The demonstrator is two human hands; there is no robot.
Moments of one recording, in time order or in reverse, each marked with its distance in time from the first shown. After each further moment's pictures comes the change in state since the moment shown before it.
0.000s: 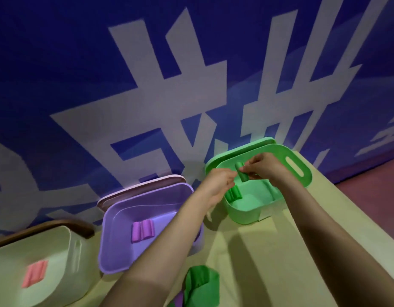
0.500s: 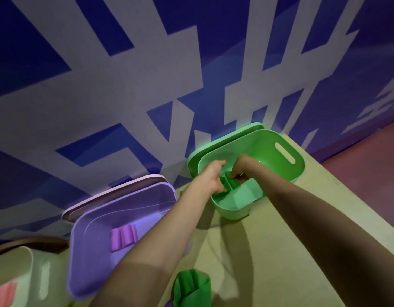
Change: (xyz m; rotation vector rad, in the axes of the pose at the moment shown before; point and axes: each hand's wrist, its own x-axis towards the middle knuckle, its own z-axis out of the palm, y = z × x) left_hand 0.087 -0.024 0.017 -0.121 0.034 -0.455; right_hand 0.102 0.062 0.027 -0.595 -0.257 0.460
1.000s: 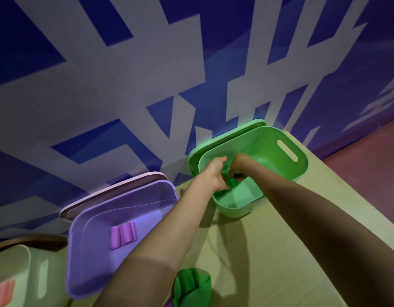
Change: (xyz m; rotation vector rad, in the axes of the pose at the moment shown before) left_hand 0.003 0.000 0.001 -0.046 -0.047 -0.023; right_hand 0.009 -0.005 0.007 -0.158 0.116 -0.018
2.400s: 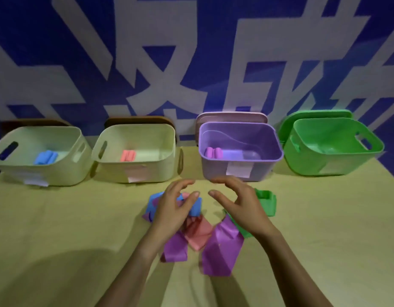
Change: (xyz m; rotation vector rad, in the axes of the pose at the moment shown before) left_hand -0.260 -0.295 -0.315 0.447 0.601 1.114; right_hand -0.361 -0.052 0.286 0.384 0.303 -1.147
